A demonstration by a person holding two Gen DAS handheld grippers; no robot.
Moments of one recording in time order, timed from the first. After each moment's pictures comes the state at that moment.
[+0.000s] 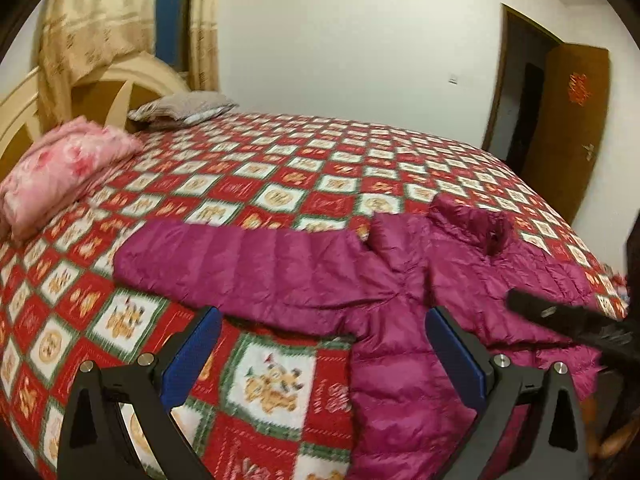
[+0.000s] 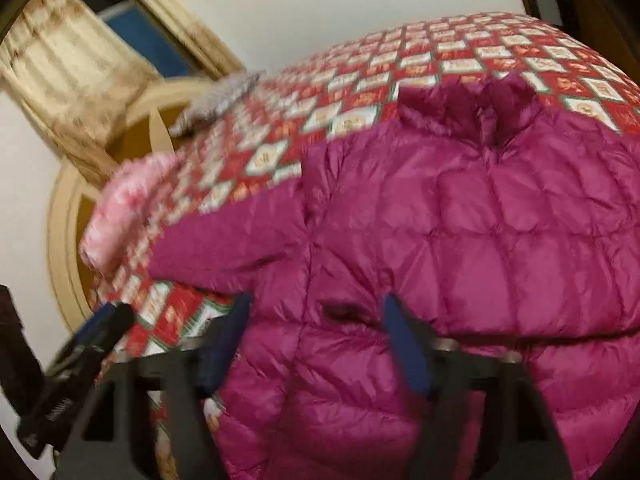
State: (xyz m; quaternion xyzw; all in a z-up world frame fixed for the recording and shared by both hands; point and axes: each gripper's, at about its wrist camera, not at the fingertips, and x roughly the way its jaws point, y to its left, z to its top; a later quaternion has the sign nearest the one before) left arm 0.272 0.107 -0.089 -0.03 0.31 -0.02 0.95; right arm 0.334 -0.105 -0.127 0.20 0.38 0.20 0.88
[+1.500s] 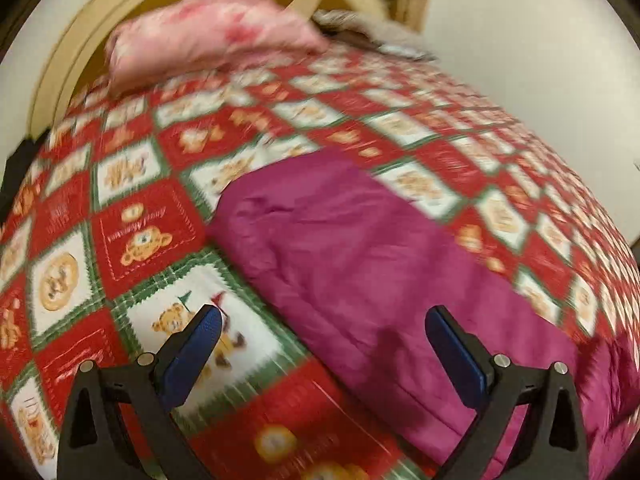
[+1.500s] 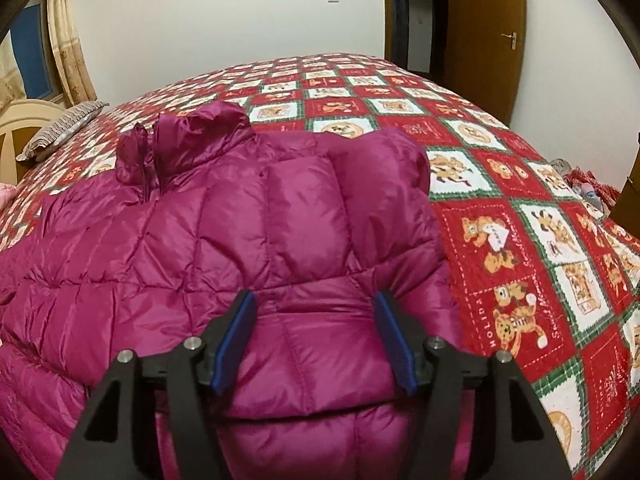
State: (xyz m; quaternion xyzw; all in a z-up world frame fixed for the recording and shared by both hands) left arm 0.387 0.268 -0.173 -0.24 0.39 0.29 0.84; right arm 0.344 -0.253 -0.190 0.07 0.39 -0.10 0.91
